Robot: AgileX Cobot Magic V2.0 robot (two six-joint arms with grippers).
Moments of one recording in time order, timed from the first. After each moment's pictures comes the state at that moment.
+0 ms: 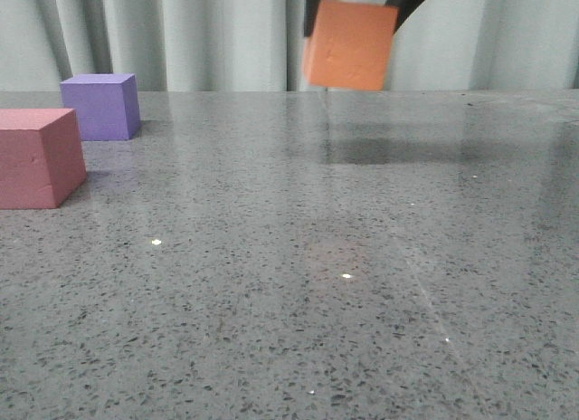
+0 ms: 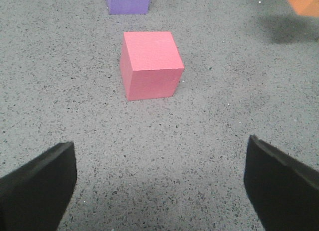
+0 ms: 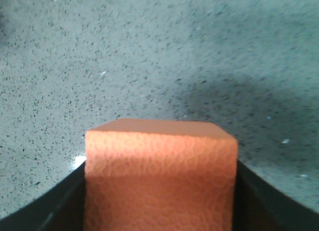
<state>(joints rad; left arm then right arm) -0.12 0.45 -0.70 -0.22 0.94 0.00 0.52 1.86 -1.86 -0.02 1.12 0.48</state>
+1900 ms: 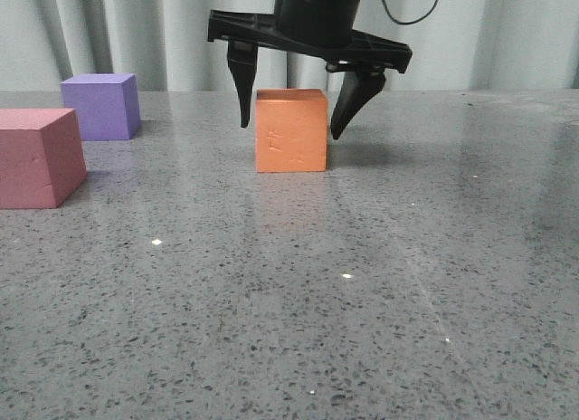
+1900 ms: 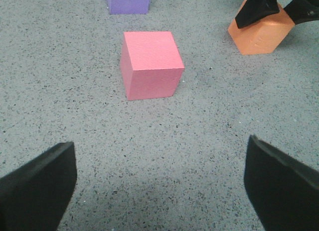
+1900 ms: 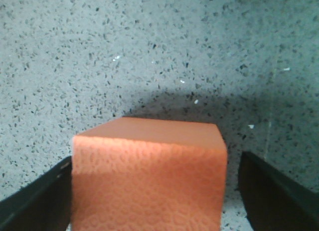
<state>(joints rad) -0.12 0.45 -0.70 -0.22 0.94 0.00 0.58 2.02 -1.87 -0.02 1.05 0.55</state>
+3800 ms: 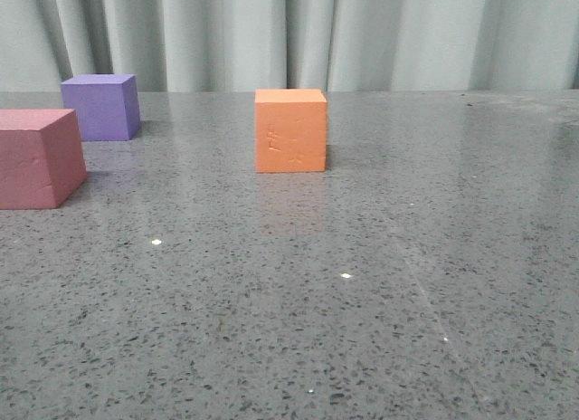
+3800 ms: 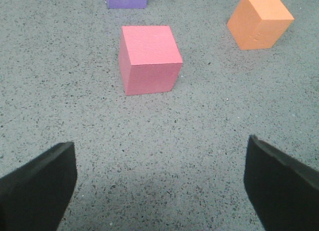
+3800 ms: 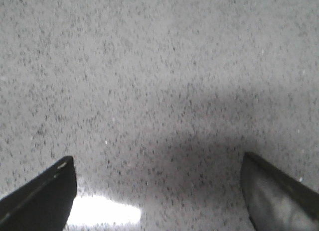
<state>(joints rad) -0.12 0.45 -0.70 -0.22 0.96 0.00 0.13 0.87 -0.87 -0.10 0.99 0.18</state>
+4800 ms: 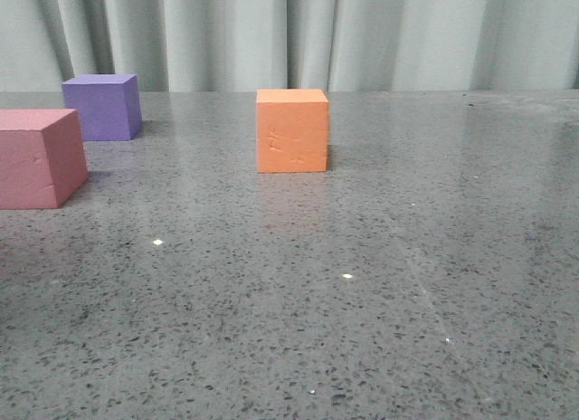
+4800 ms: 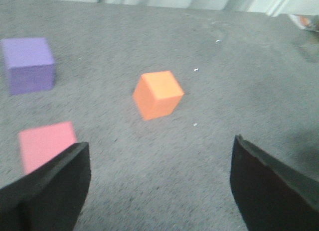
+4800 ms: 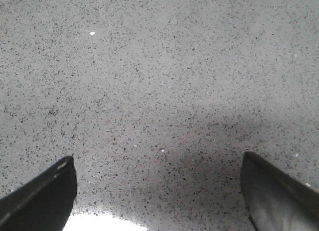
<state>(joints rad) -0.12 0.77 -1.06 -0.58 0.96 0.19 0.12 0.70 -0.81 -0.08 1.03 0.18</state>
